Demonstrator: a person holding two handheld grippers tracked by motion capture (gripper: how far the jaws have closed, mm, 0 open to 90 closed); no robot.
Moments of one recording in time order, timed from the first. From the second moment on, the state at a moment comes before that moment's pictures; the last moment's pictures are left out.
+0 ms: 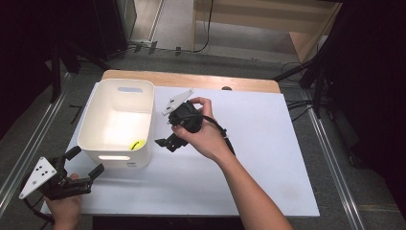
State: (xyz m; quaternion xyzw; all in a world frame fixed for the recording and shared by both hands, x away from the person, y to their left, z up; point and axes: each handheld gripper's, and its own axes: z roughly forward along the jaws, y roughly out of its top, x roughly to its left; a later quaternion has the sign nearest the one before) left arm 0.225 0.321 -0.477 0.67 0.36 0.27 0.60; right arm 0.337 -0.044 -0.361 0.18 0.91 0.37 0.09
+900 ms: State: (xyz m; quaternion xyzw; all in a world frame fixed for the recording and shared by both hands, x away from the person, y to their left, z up) left arm 0.225 0.320 -0.477 0.67 0.36 0.27 0.59; right arm 0.315 -0.138 -0.393 0.26 0.86 0.42 0.12
